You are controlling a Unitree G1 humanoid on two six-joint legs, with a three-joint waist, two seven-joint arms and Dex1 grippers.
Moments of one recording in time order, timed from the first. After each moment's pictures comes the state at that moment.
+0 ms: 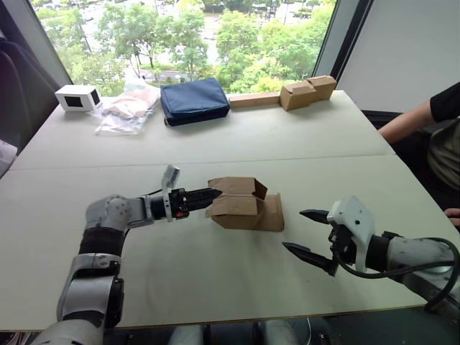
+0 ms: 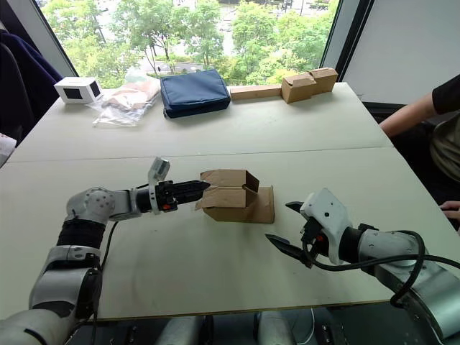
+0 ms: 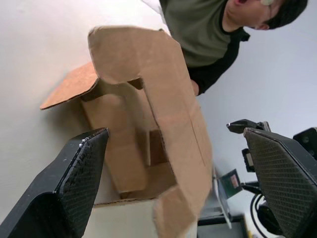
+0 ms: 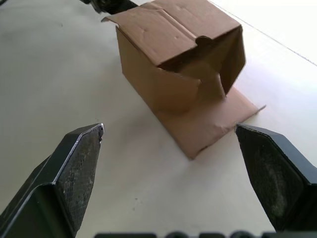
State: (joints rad) left arm -0.66 0.47 0.15 0.45 -0.80 1.24 -0.94; right arm 0.09 -0.84 -0.25 -0.80 0.63 0.83 0.65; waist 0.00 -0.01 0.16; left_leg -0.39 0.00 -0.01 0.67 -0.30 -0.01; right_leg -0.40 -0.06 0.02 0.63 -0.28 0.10
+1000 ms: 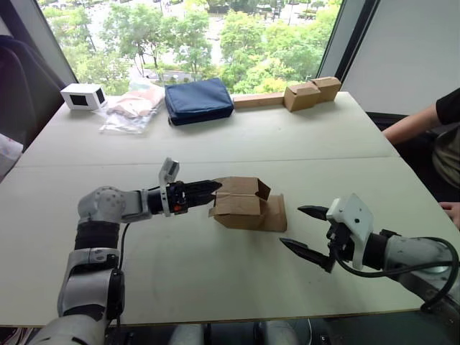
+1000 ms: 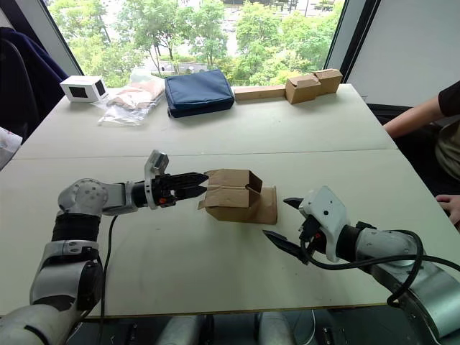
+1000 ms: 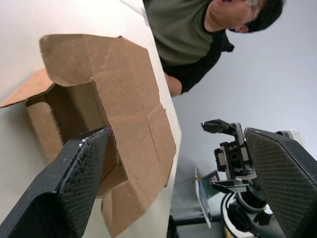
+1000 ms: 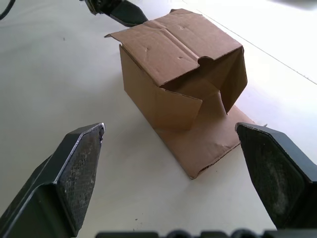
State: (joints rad) left arm -0.73 0.39 0.17 0.46 -0.84 1.35 -0.90; right arm 0.07 -0.82 -0.21 -0.80 0.63 0.81 0.61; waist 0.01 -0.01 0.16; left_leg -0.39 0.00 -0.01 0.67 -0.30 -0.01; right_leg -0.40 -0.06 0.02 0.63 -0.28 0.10
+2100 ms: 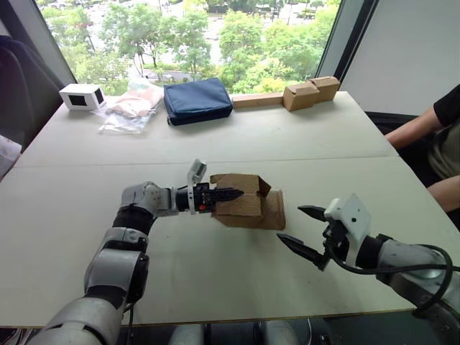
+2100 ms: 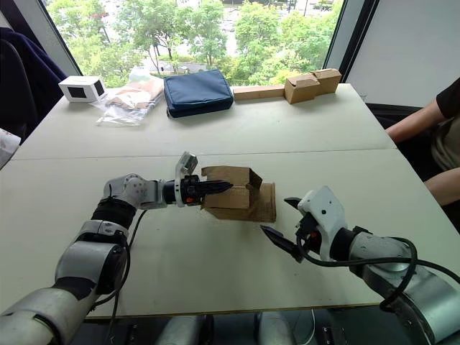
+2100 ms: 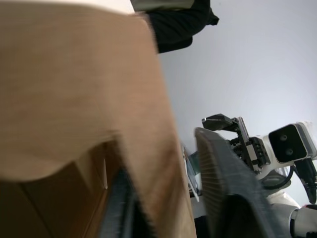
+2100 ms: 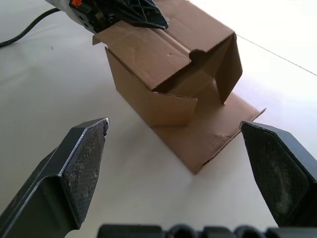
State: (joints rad) left arm -0.89 0.29 0.02 0.77 -0.65 1.15 -1.15; right arm 0.09 -0.76 -0.20 -0.82 0.67 0.84 0.49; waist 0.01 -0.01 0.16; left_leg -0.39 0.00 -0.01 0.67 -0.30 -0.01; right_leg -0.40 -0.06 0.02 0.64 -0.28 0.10
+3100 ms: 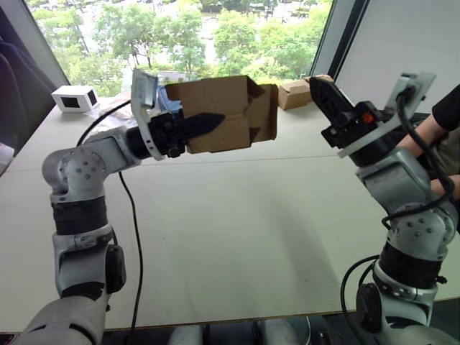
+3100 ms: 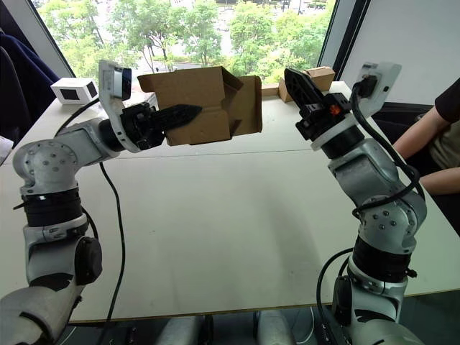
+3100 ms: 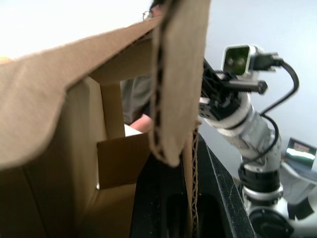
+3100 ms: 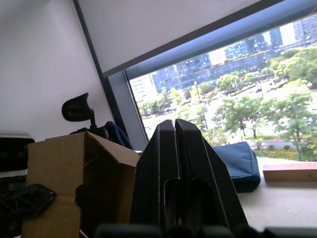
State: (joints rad) left arm -0.88 0.47 0.29 -0.05 -0.90 1.12 -0.90; right arm -0.66 -0.39 -0.31 -0.40 1.03 0.74 0.17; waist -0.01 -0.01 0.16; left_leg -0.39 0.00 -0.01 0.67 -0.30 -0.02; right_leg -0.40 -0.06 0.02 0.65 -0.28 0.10
